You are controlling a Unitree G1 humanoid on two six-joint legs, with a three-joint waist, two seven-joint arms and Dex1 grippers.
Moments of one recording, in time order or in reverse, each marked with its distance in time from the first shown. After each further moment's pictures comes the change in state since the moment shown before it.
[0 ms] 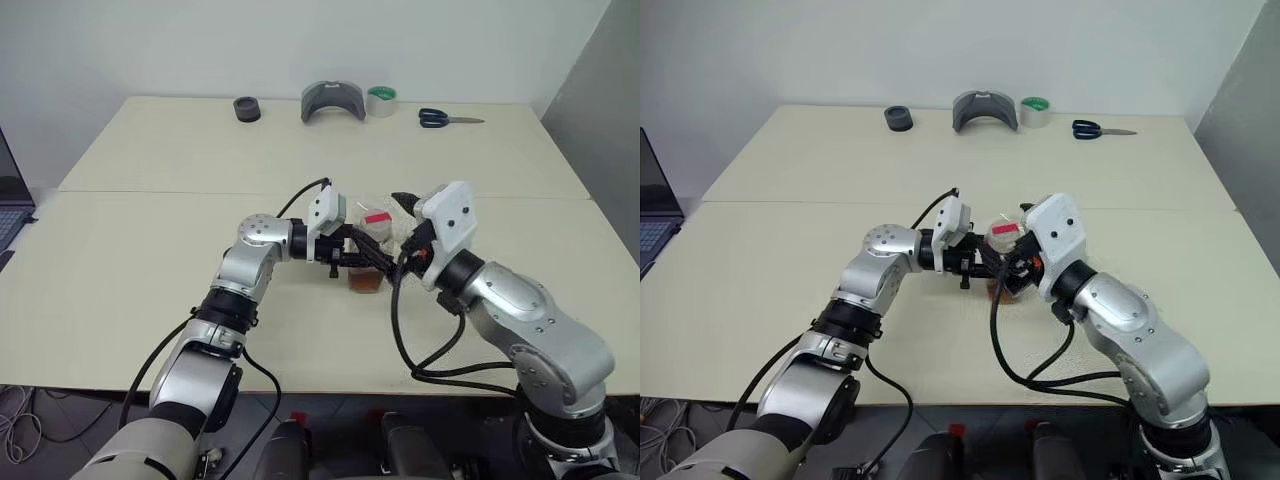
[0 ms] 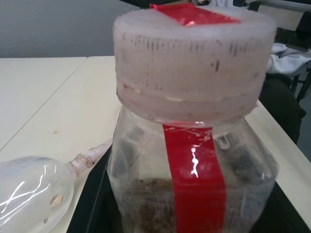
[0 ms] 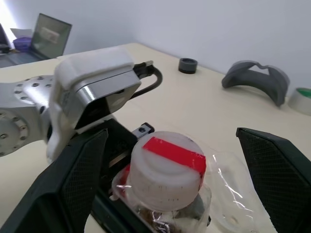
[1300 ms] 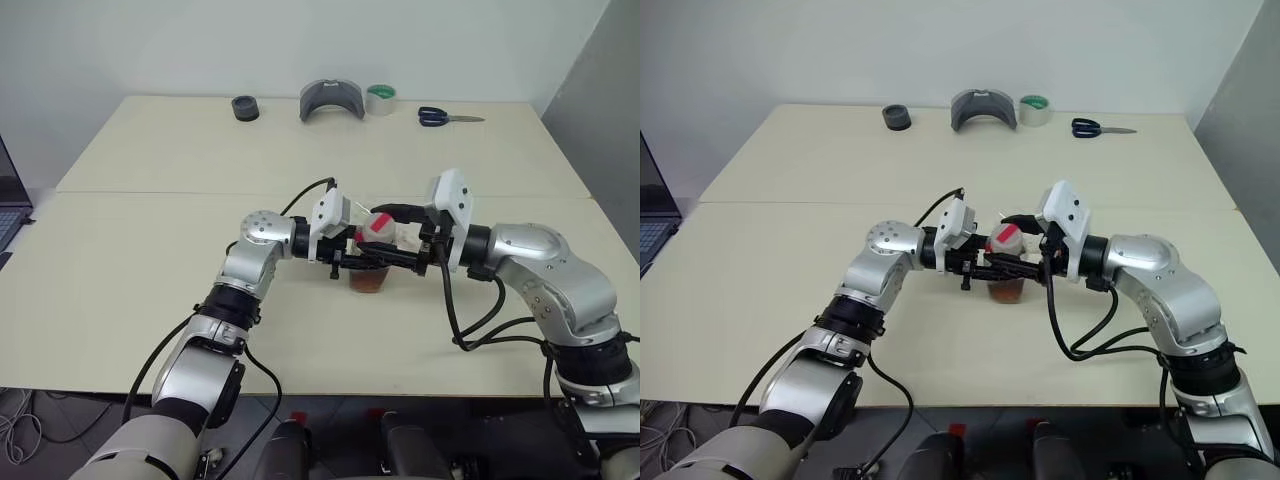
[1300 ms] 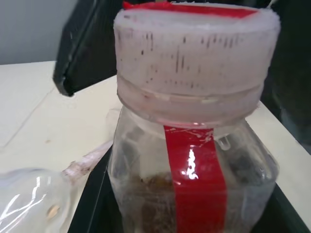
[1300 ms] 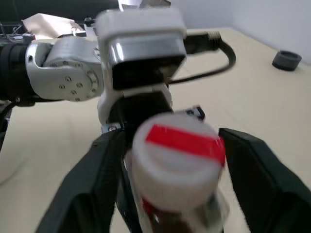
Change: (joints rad) left arm -0.012 0.004 0.001 0.021 0.021 -0.062 -0.036; right arm -0.138 -0.238 -0.068 0.431 0.120 -0.268 0.642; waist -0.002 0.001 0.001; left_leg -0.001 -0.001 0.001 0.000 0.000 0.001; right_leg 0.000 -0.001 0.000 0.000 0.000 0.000
